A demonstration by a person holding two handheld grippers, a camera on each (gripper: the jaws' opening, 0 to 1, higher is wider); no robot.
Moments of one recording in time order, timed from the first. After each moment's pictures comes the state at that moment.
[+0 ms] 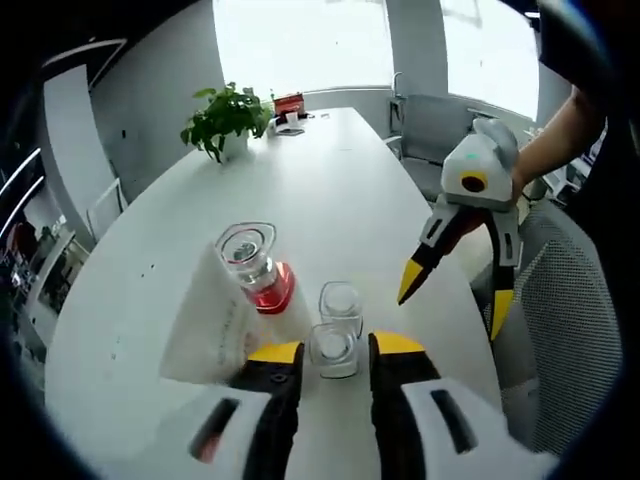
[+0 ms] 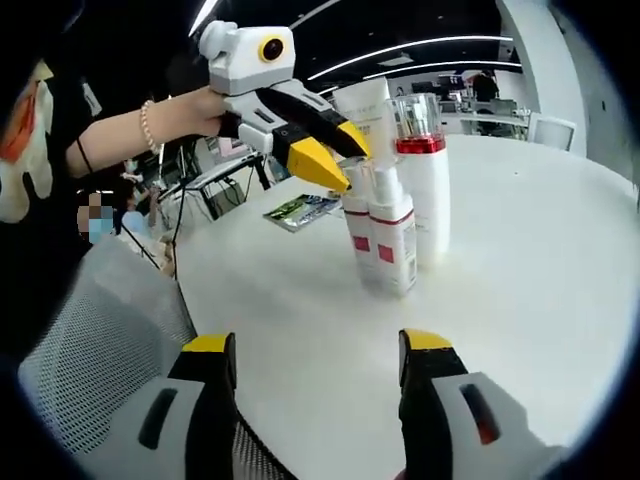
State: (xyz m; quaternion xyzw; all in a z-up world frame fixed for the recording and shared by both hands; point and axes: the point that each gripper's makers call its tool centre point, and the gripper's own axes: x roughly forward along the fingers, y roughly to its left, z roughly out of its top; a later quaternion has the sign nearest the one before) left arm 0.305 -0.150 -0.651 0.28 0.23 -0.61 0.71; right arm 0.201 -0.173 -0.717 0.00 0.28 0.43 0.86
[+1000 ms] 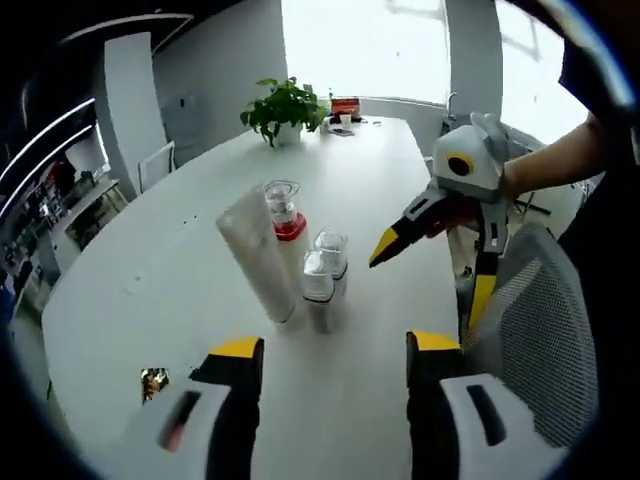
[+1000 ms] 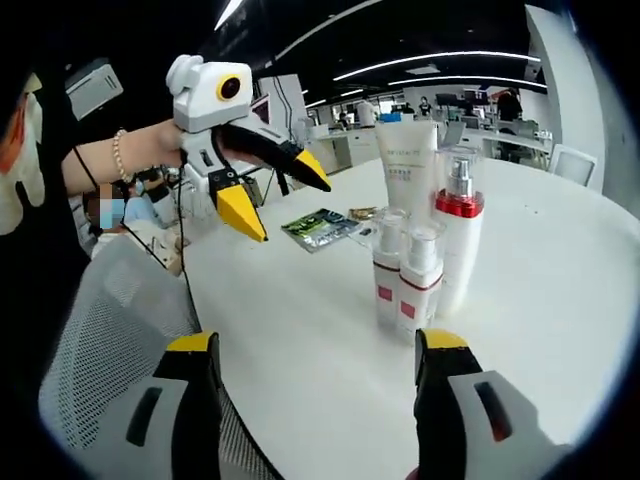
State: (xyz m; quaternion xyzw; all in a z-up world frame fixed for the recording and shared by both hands) left arm 0.264 -0.069 -0.636 0.19 0.28 -0.51 0.79; right arm 0.210 -0.148 -0.683 -0.04 0.26 0.47 0.85
